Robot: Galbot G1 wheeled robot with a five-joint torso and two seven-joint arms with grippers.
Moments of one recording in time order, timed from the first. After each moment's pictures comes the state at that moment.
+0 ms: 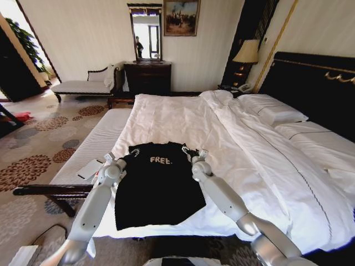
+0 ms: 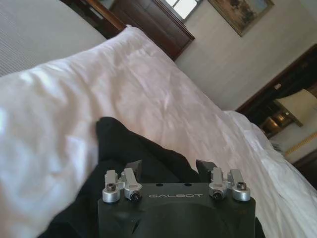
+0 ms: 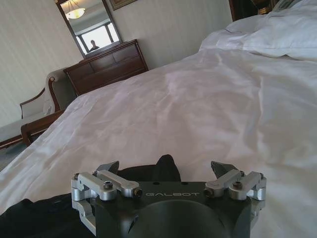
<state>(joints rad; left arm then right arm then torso) 0.84 -1.15 -0.42 -1.54 -1.23 0.42 -0.21 -0.59 1.26 -0.08 1.34 0.96 -0.10 0.51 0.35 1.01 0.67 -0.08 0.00</state>
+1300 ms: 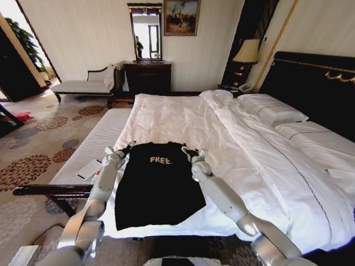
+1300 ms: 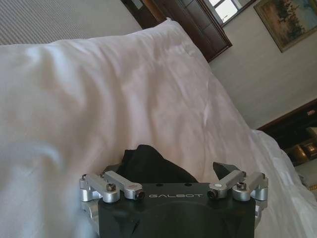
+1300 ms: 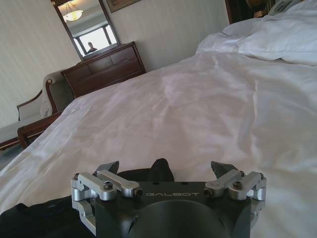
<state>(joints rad) 0.43 -1.32 -0.47 -0.83 -1.09 0.39 -0.03 -0.59 1.25 -0.07 1.36 0.96 -0.10 0.52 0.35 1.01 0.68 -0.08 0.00</state>
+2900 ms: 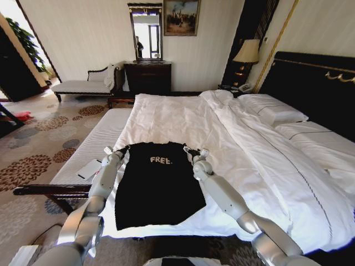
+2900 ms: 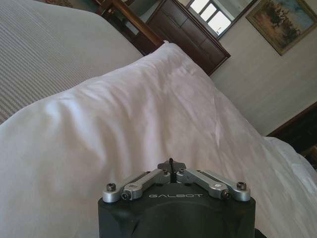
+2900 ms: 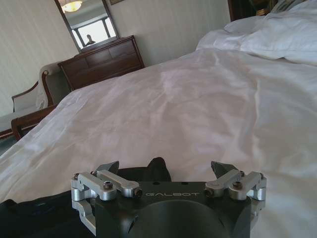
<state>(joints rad) 0.38 -1.27 -0.45 -0.76 -0.98 0.31 0.04 -0.54 1.25 -0.11 1.28 0.97 -0.11 0.51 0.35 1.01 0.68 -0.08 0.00</state>
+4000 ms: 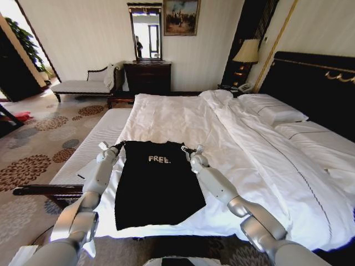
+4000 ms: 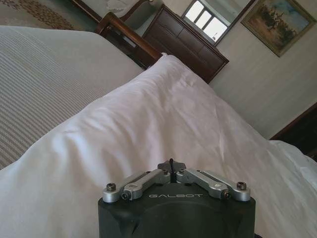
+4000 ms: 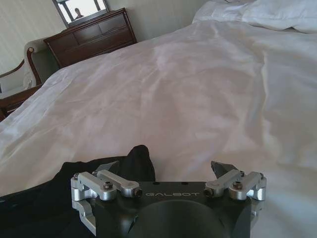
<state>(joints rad) 0.35 -1.23 -0.42 -0.75 -0.96 0.29 0.05 -0.39 1.34 -0.11 0.99 1.00 -0.15 0.41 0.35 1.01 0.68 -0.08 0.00</state>
